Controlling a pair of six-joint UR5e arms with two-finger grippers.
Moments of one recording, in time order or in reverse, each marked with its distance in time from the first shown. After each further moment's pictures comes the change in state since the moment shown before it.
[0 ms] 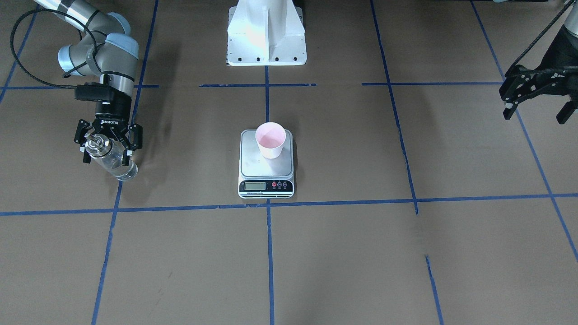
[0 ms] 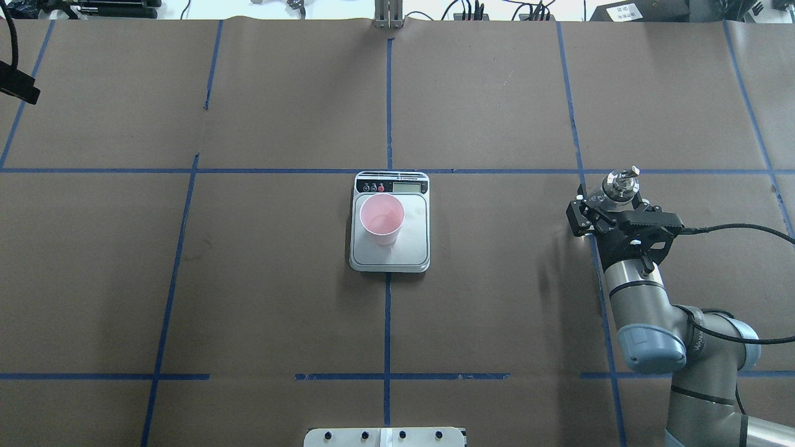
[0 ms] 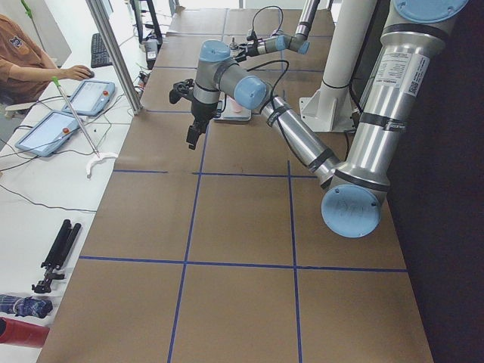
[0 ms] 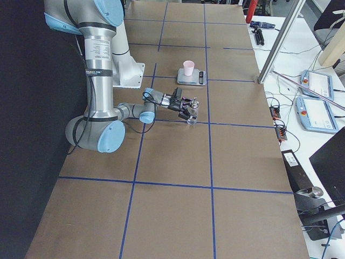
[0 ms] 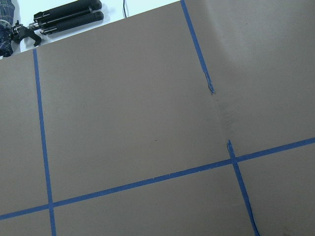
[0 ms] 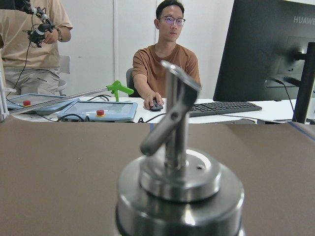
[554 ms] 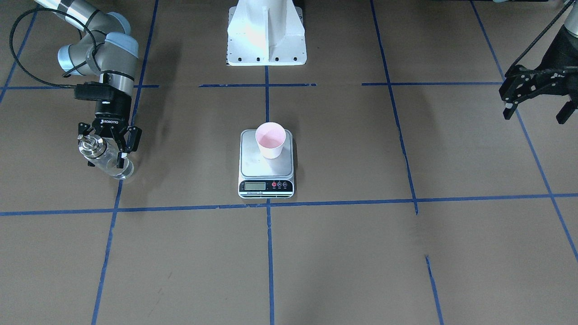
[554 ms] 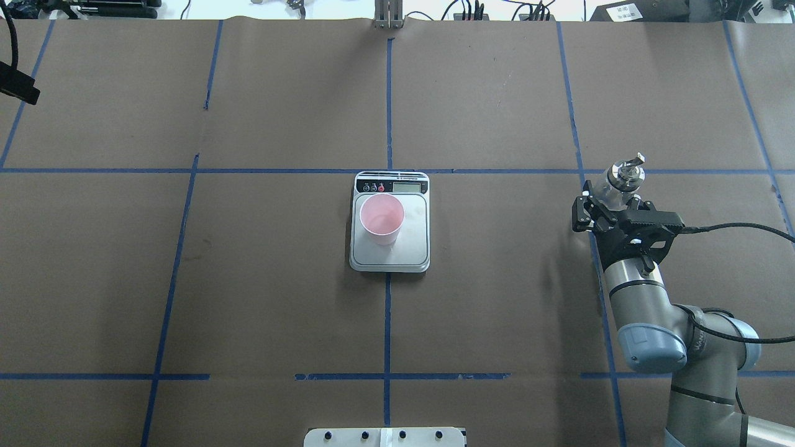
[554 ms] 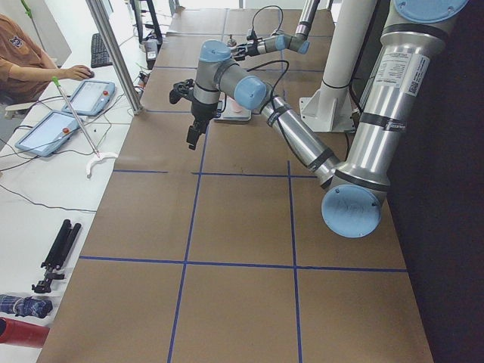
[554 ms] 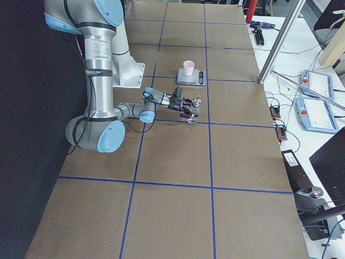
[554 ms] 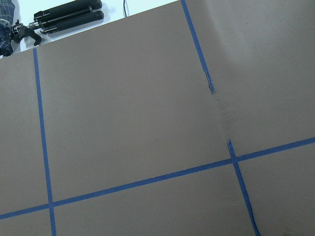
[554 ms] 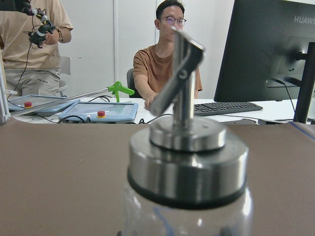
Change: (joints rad) left arm 0.000 0.001 0.000 -0.001 0.000 0.000; right arm 0.002 0.000 0.007 0.000 0.003 0.000
